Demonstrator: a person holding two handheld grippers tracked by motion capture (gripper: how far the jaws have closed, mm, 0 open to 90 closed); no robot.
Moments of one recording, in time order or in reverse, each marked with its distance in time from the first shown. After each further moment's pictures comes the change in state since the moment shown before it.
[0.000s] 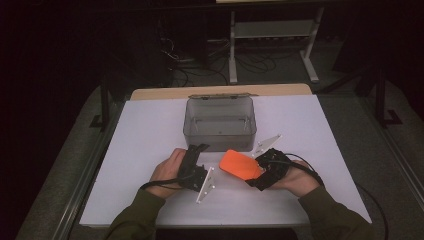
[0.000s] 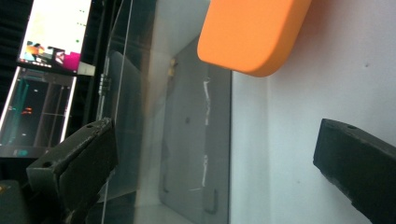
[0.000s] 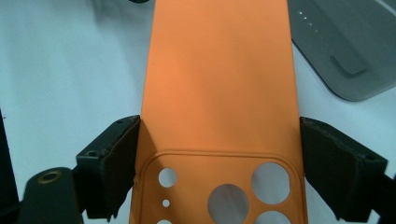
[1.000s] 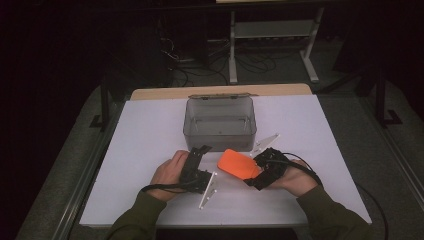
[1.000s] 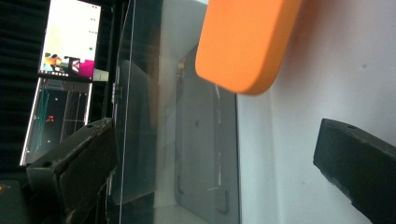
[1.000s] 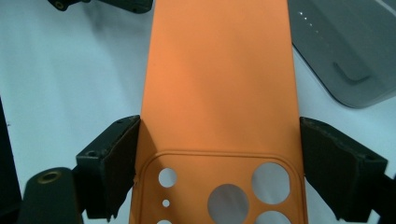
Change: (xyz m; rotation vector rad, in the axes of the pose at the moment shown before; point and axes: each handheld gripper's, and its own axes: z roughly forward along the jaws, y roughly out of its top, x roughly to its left) left arm -0.007 0.010 -0.004 0.011 0.042 0.082; right arm 0.002 0.006 0.002 -0.002 0.002 -0.001
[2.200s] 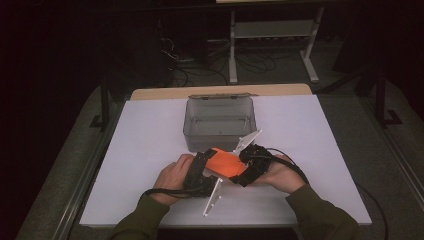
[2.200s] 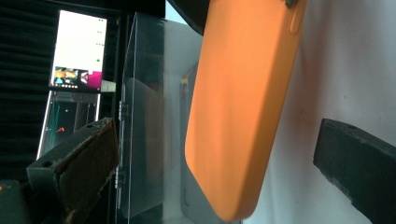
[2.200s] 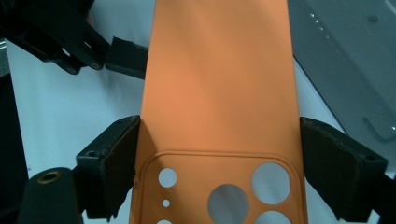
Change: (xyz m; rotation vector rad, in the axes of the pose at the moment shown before) left arm -0.005 0.015 -0.004 -0.017 0.025 0.033; right arm 0.011 0.037 0.016 0.009 0.043 -0.027
